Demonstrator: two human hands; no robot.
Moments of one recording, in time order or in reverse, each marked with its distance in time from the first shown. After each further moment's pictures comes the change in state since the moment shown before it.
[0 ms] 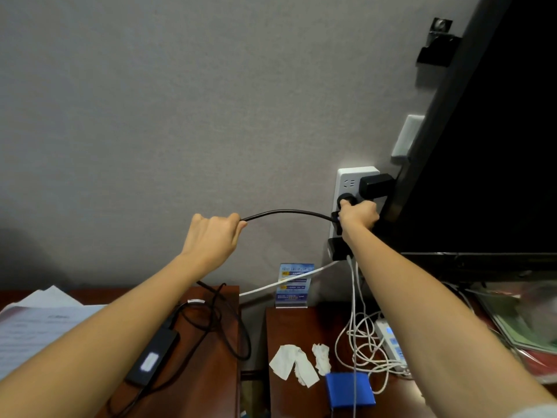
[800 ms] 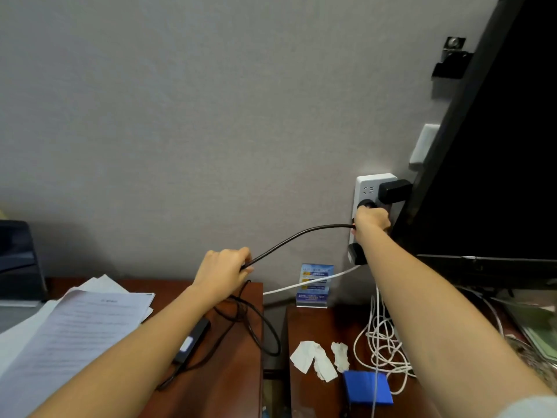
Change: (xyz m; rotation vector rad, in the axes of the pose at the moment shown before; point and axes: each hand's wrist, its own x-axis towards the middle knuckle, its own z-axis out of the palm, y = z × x) left_hand -0.071 -0.012 -0.003 -0.115 -0.200 -0.067; right_hand -0.025 -0.008 -0.008 0.056 -0.081 0.134
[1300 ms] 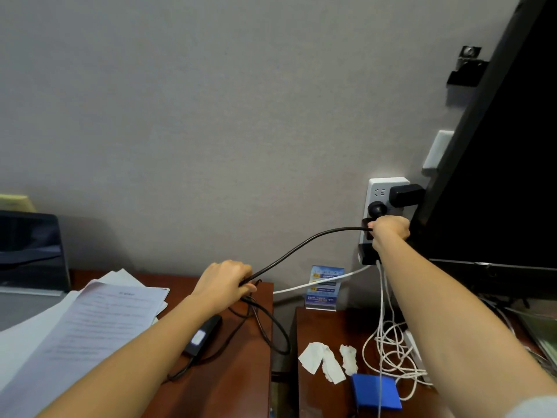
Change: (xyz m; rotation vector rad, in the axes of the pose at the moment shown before) left_hand -0.032 -0.015 -0.002 0.035 -0.098 0.031; right_hand 0.009 0.008 -0.009 0.102 0.049 0.047
